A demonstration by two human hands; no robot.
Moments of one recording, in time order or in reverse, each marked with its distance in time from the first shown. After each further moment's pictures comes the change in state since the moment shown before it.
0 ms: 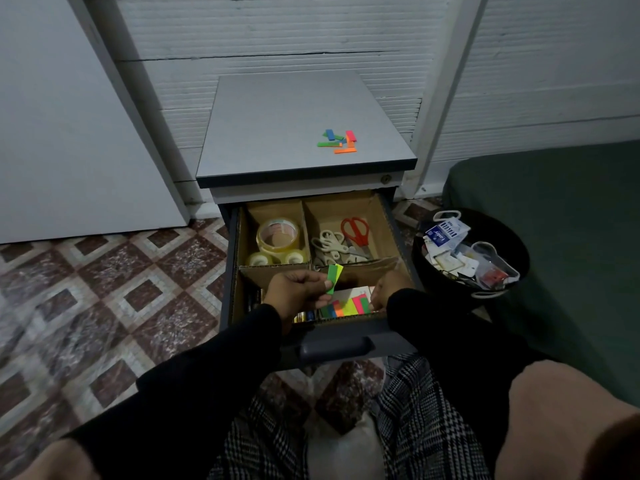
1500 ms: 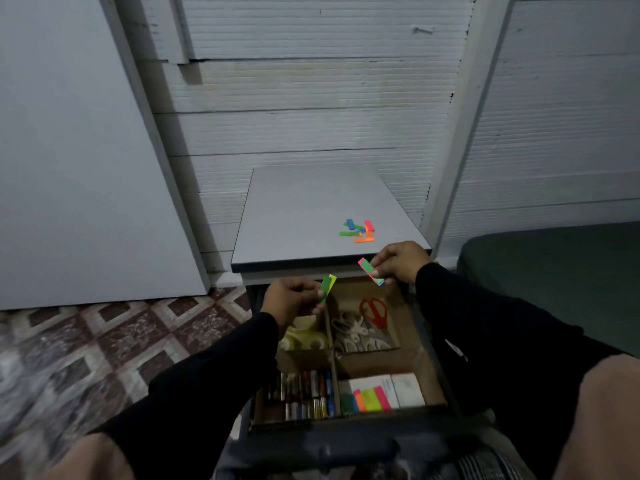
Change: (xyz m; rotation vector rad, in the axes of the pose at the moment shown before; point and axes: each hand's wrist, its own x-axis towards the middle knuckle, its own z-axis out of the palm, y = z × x) left_hand 0.041 0.105 -0.037 0.018 0.033 0.273; right_hand -0.021 -0.106 -0.152 0.583 0.151 -0.375
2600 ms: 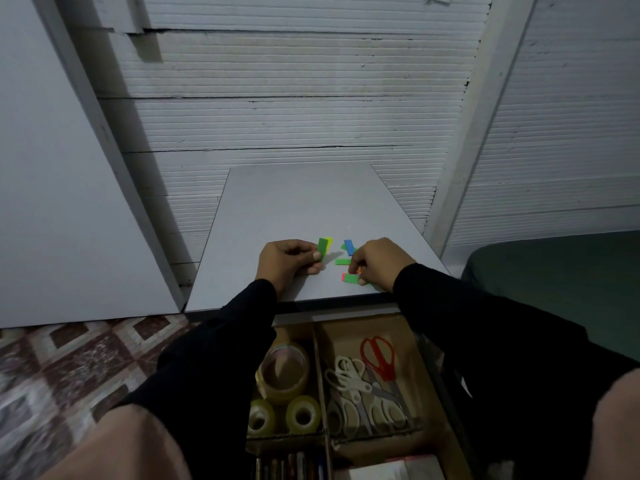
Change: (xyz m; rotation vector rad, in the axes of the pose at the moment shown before) left_hand 0.167 0.028 0.004 -0.010 0.021 0.170; right_hand 0.118 -0.025 0.016 -0.929 -0.095 -0.283
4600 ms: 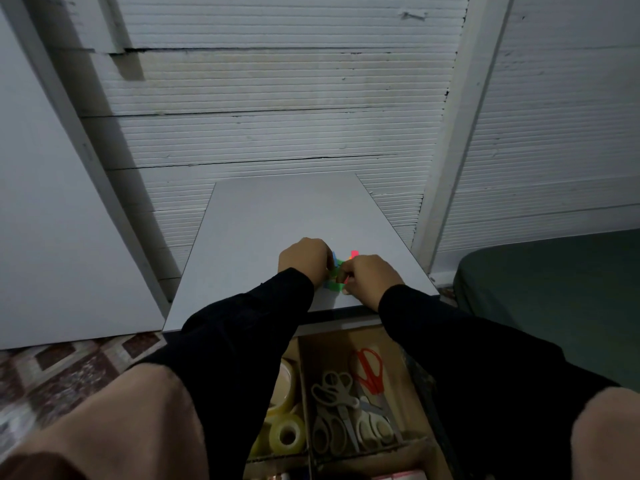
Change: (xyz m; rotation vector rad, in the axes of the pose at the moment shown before) left_hand 0.023 0.024 0.068 1.480 -0.058 0.154; right_hand -0.009 0.012 0.011 0.116 0.137 0.055
